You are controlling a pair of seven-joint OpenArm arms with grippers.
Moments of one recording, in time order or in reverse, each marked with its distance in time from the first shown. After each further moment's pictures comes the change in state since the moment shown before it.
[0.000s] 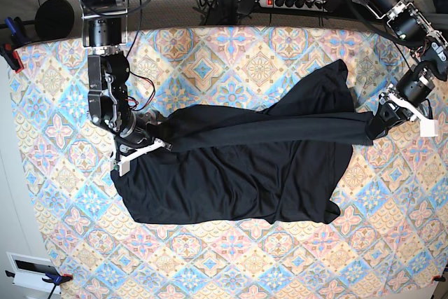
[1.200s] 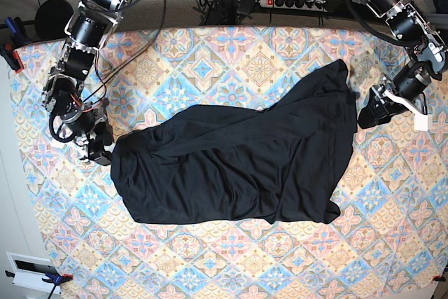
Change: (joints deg) left arm 0.7 0.0 0.0 -3.9 7.3 0.0 0.0; right arm 0.1 -1.4 32.8 -8.7 30.0 -0.5 0.7
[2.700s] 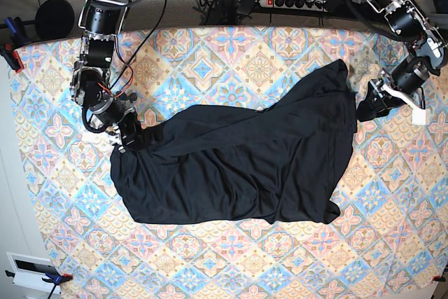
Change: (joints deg) left arm 2.1 0.0 0.0 0.0 0.2 0.0 0.0; right arm -5.7 -1.6 -13.6 -2.8 2.5 1.2 8.7
